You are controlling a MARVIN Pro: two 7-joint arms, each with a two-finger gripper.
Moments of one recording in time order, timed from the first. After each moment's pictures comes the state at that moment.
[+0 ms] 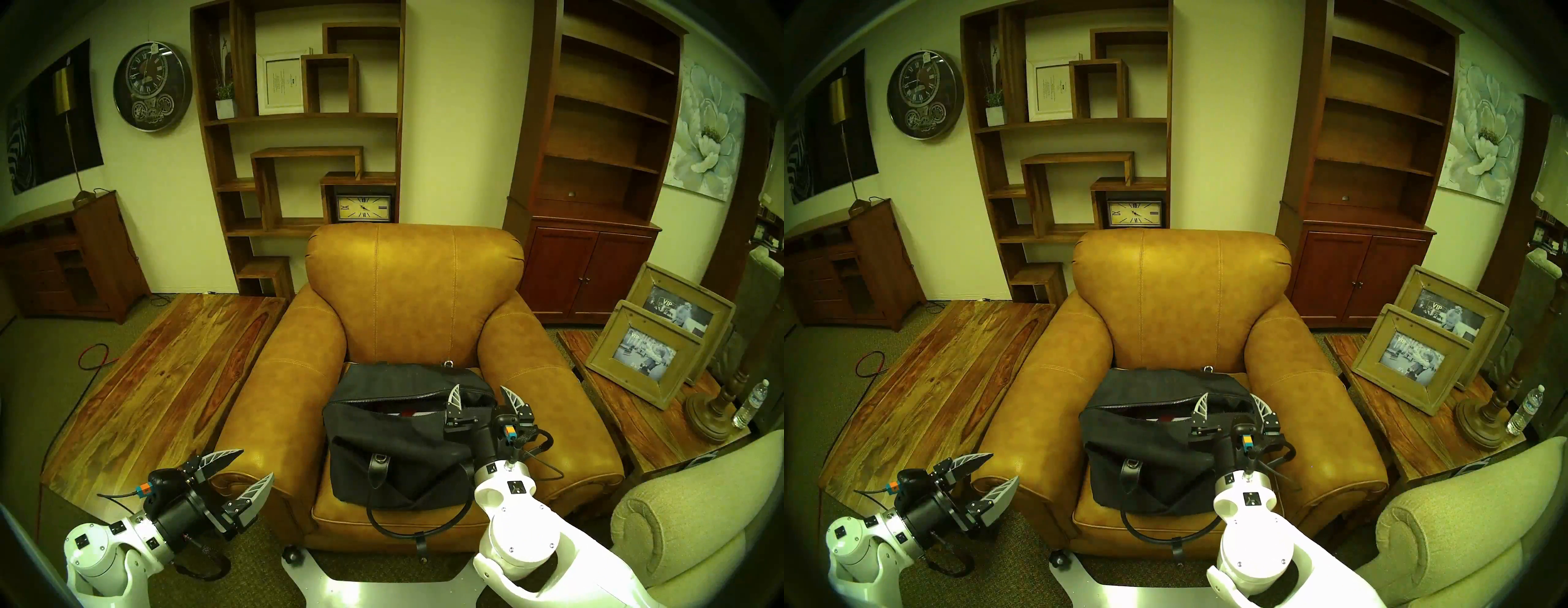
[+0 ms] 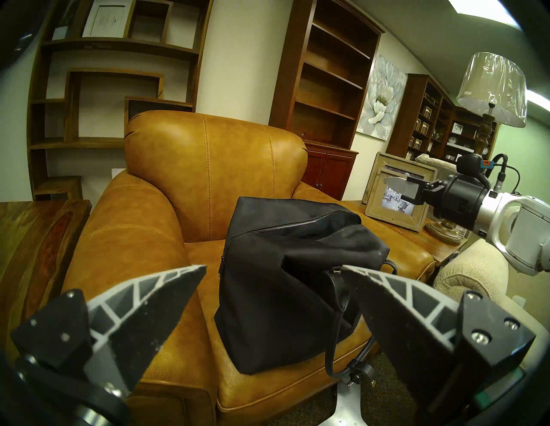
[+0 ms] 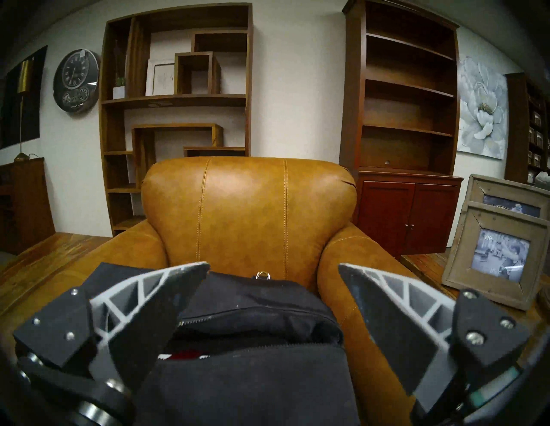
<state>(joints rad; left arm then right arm) 2.33 -1.51 -2.11 -2.07 -0.36 0.12 -0.99 -1.90 -1.04 0.99 -2.05 0.22 0.01 -0.73</state>
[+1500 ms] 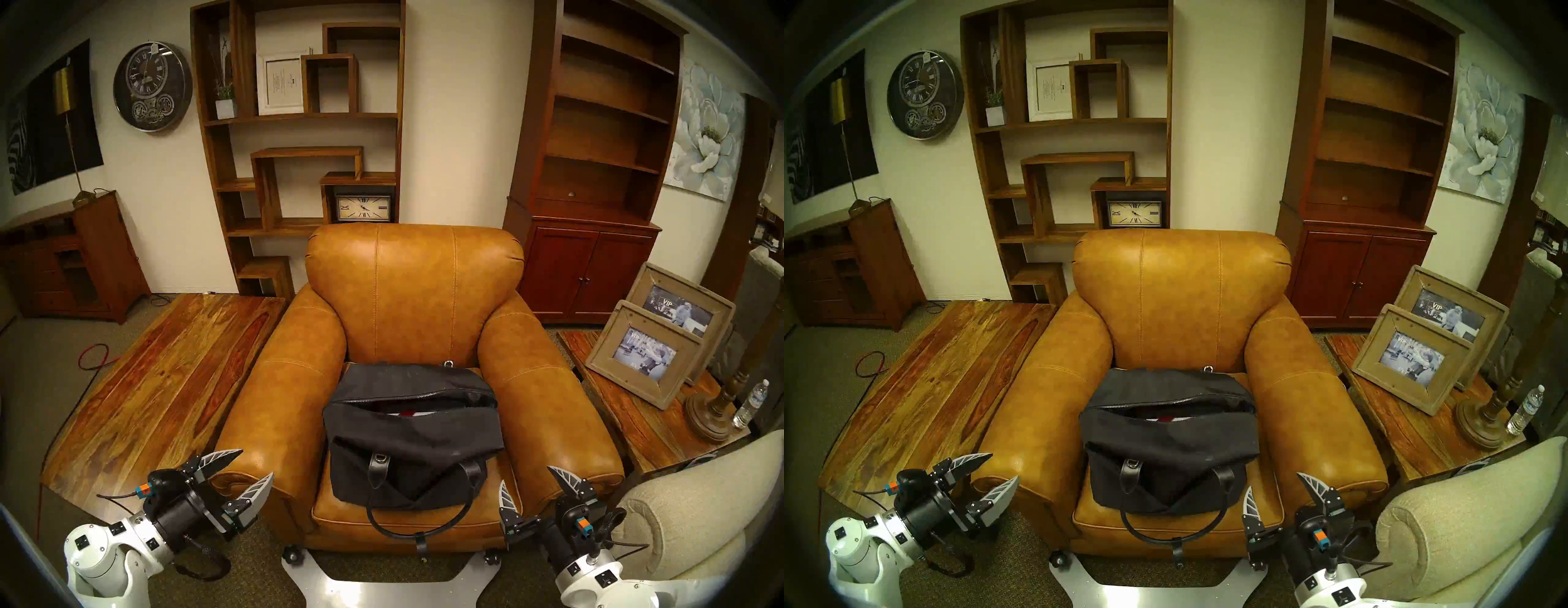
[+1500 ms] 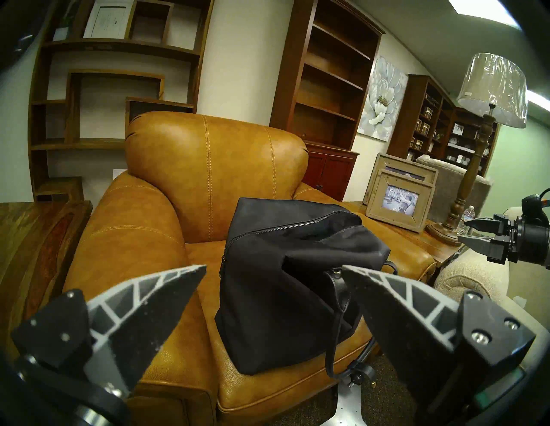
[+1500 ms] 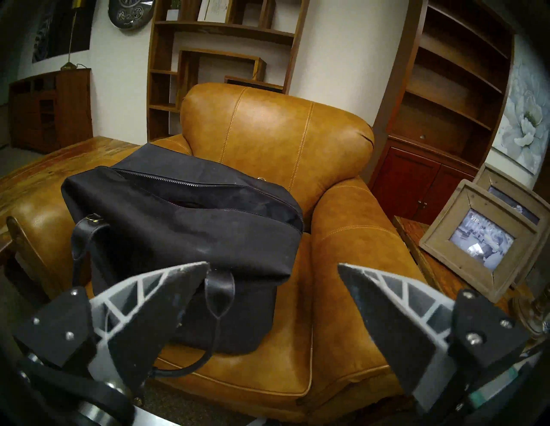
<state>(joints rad) 2.32 -1.52 -2.12 -2.07 -0.35 0.12 -1.00 -2.46 -0.50 1.18 -2.33 0.32 -0.12 -0.82</state>
